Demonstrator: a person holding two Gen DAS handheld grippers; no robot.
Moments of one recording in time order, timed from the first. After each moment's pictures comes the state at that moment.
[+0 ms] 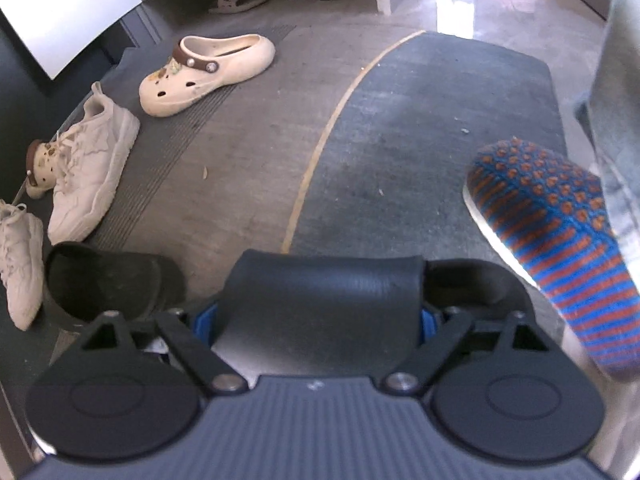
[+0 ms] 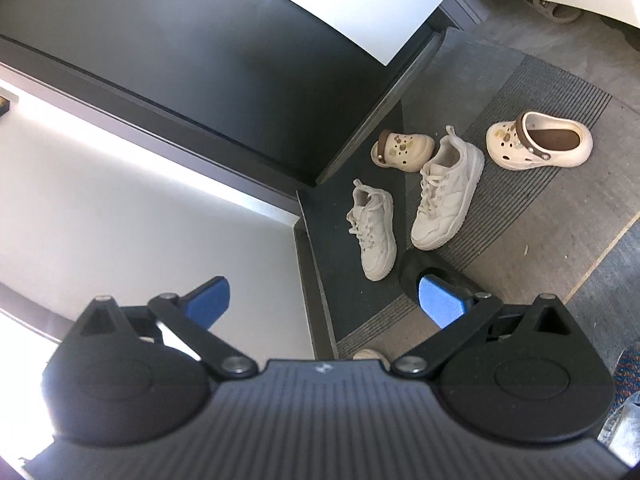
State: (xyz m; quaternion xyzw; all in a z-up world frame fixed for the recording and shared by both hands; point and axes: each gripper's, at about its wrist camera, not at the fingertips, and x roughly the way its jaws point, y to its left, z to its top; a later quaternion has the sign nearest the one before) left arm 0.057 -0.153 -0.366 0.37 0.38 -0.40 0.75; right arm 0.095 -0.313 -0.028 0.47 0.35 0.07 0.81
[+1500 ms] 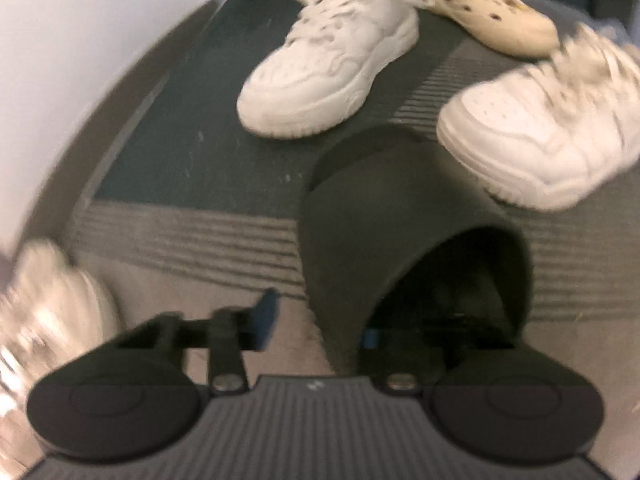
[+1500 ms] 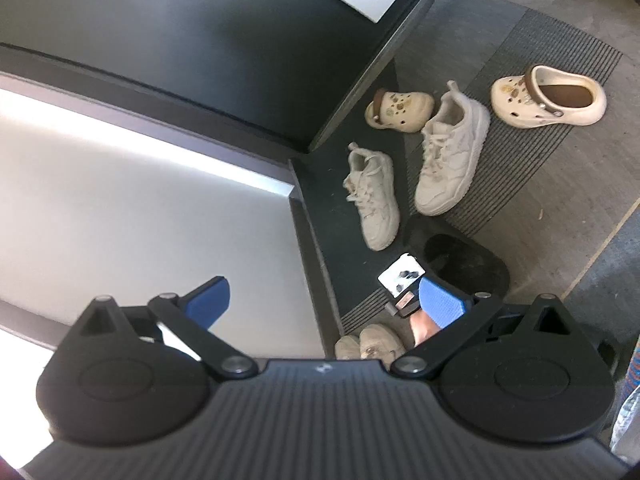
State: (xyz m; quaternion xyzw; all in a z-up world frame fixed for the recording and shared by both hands) left arm 0.368 -0.036 -0.406 0.00 0.54 0.14 0.83; right arm 0.132 -0.293 -0.048 0.49 0.39 0.06 0.78
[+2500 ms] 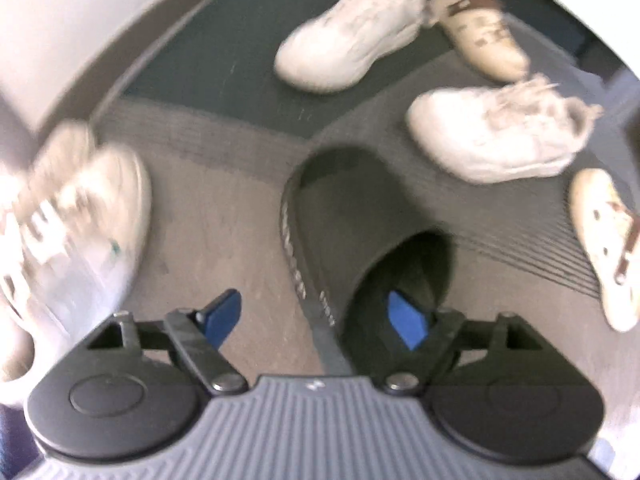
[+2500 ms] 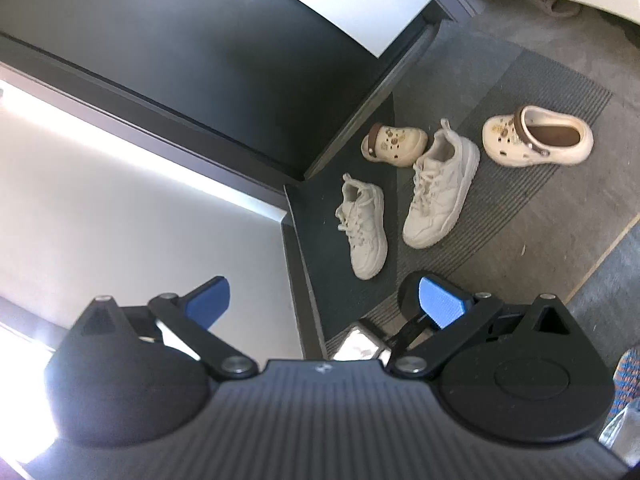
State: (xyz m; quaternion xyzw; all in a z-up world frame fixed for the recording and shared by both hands) left arm 0.285 -0.014 -0.285 -0.07 0.55 0.09 0.83; right arm 0.118 -0.296 -0.032 0.45 0.35 0.06 0.82
